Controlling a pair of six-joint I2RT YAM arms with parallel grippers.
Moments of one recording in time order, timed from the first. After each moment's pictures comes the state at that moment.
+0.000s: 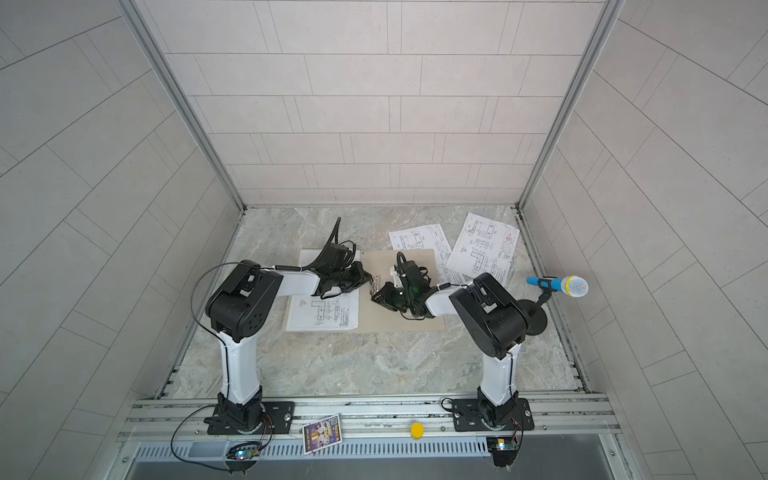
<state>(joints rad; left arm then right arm) -0.44 2.02 1.05 0.18 0.39 -0.91 0.54 1.86 0.83 0.30 -0.48 0.94</state>
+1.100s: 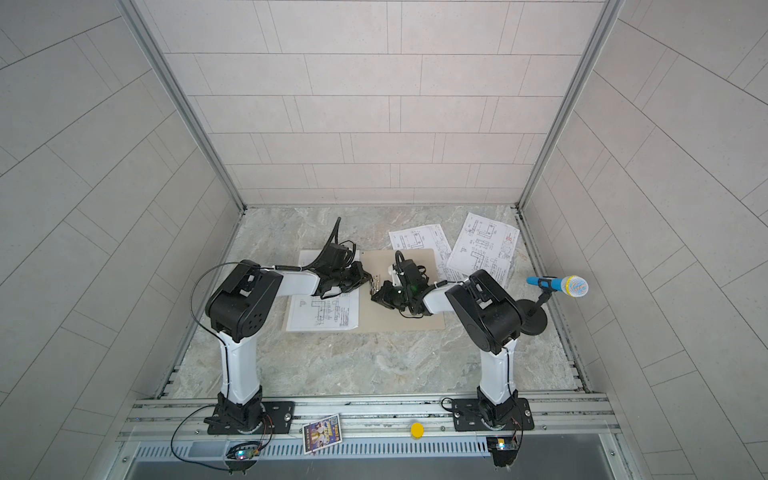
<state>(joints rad) -0.44 2.02 1.05 0.18 0.39 -0.90 0.53 1.90 0.86 0.31 -0.49 0.94</state>
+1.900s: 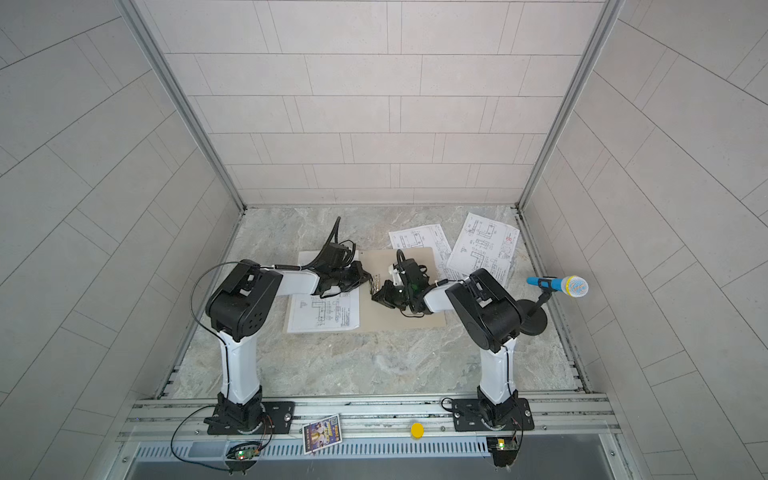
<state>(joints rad) -0.43 2.03 1.06 0.17 0.41 -0.88 0.51 1.91 0.87 0.28 -0.51 0.90</state>
